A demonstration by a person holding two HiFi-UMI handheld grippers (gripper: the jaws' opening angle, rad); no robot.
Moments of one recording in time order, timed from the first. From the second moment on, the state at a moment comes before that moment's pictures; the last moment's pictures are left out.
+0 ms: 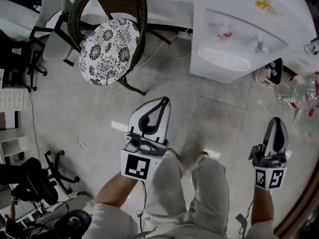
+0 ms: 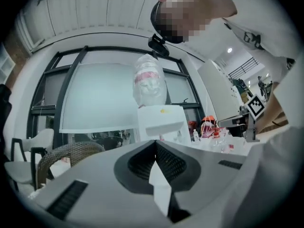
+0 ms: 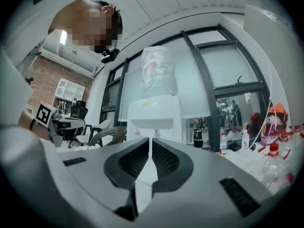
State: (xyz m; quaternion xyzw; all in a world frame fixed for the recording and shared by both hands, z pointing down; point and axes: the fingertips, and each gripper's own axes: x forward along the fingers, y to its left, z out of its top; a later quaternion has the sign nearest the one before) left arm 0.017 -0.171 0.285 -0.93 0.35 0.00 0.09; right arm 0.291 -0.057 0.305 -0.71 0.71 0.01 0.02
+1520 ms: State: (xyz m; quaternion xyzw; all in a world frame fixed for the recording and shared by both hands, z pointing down) left arm -0.129 -0.053 -0.128 -0.87 0.49 0.03 0.04; right arm 0.284 0.111 -0.131 -0.73 0.68 0.01 0.02
